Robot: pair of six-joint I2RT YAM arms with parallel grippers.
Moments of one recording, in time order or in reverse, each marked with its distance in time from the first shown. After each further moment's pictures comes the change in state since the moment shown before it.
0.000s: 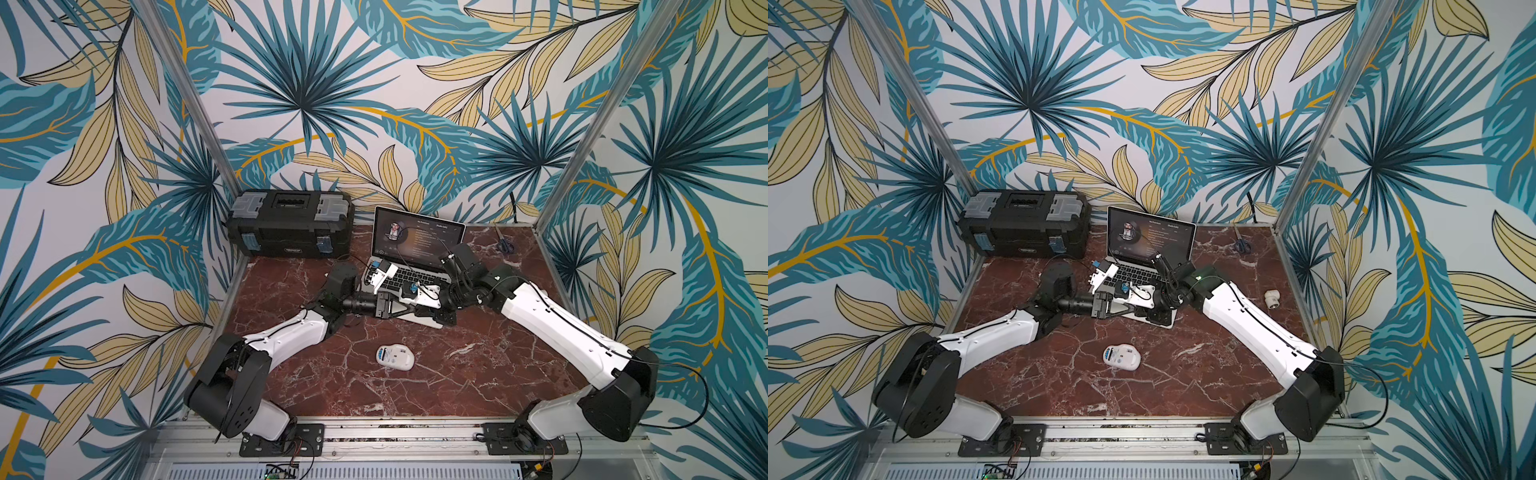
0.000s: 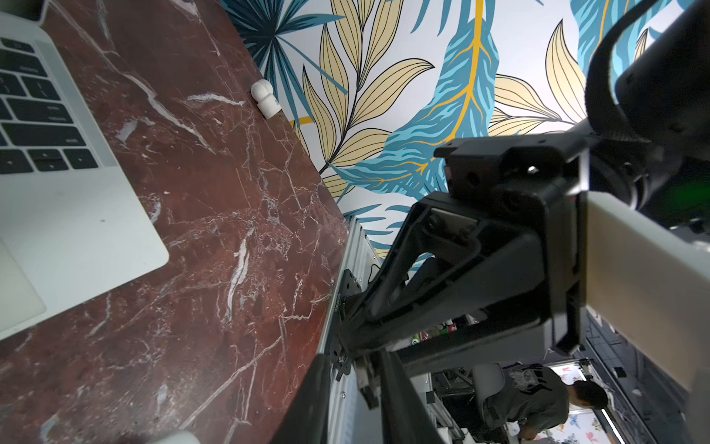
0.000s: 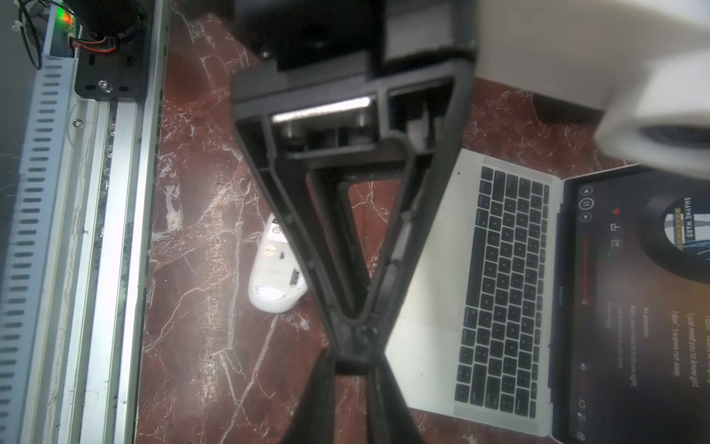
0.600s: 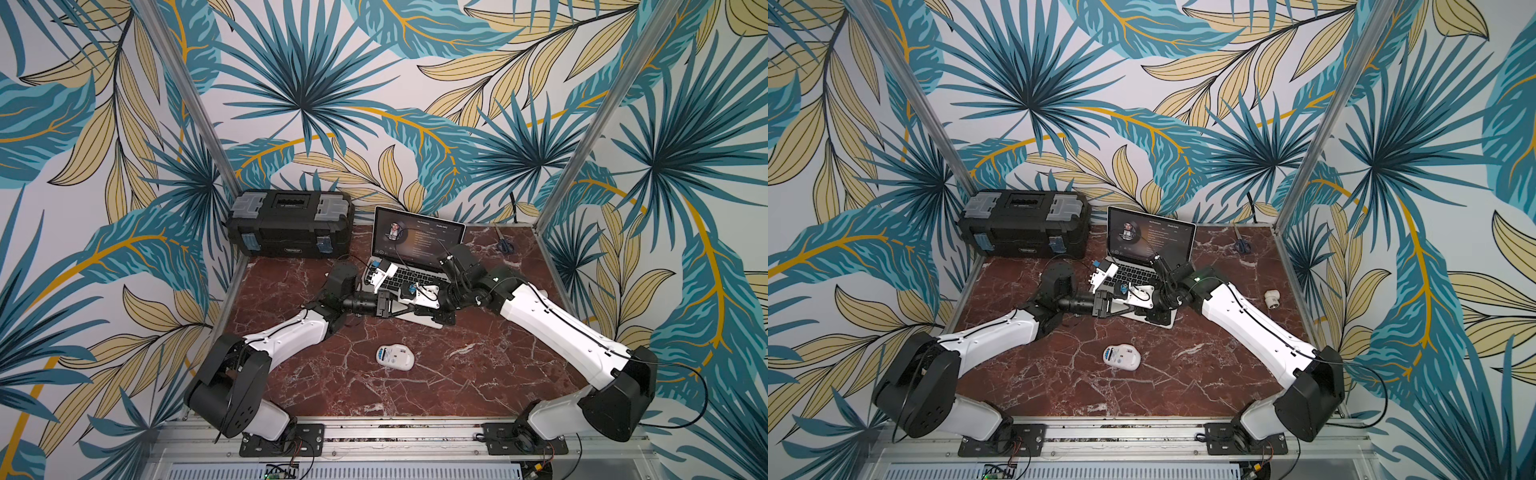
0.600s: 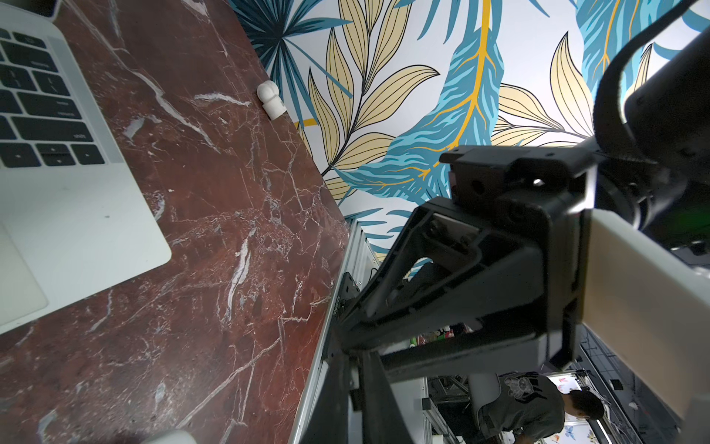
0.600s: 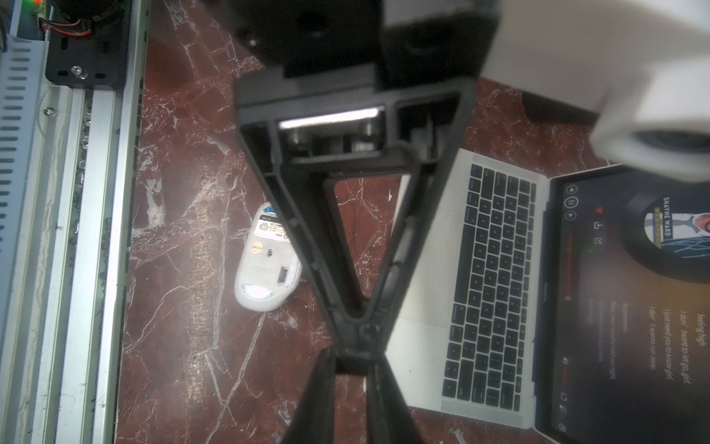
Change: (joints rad) left arm -0.002 0.000 0.003 -0.007 -0.020 -0.025; right arm 0.007 0.000 -0.013 0.025 0.041 -0.007
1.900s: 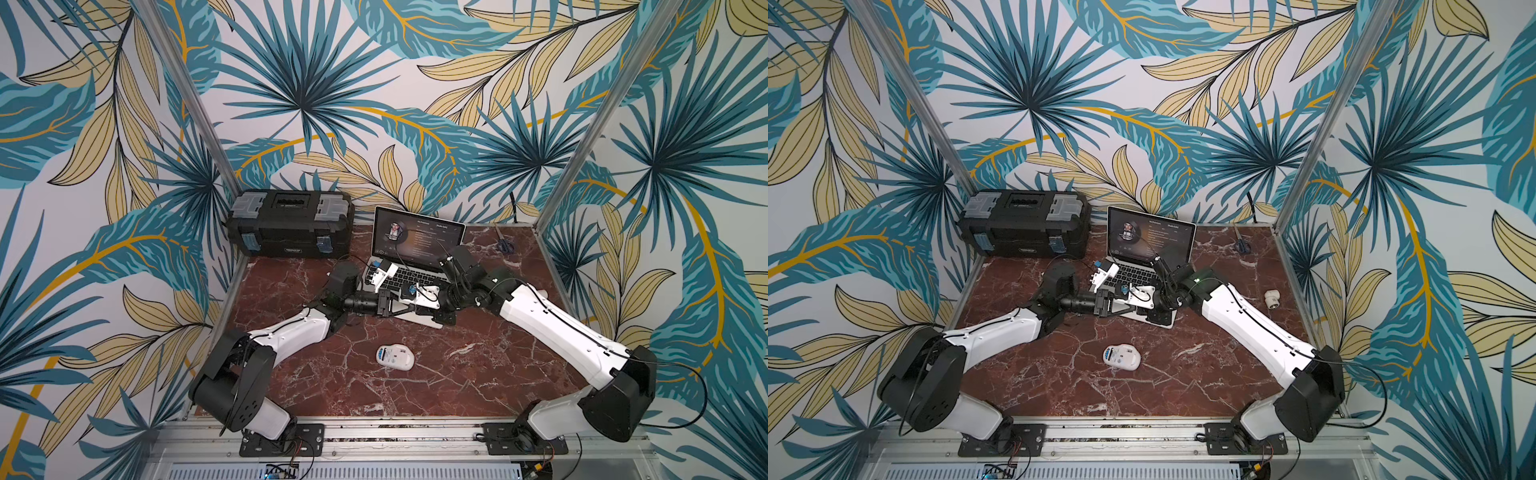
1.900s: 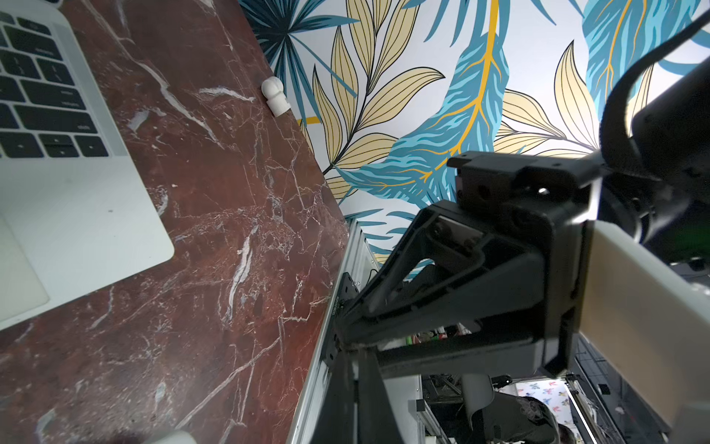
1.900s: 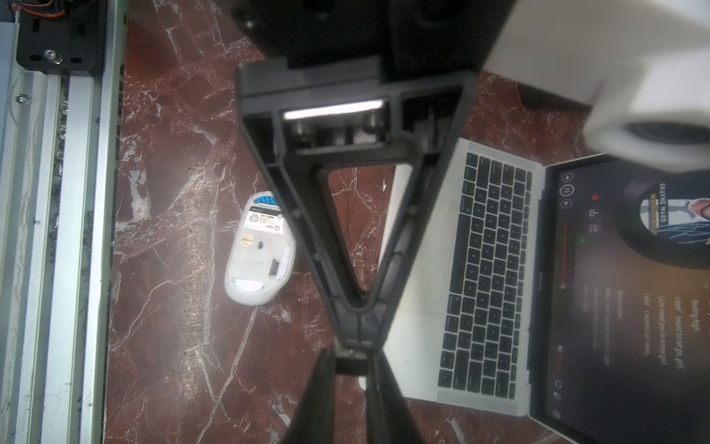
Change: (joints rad) left arm 0.002 0.032 0.006 0.023 0.008 -0.025; right arm -0.001 -0.002 -0.017 0.014 0.027 0.000
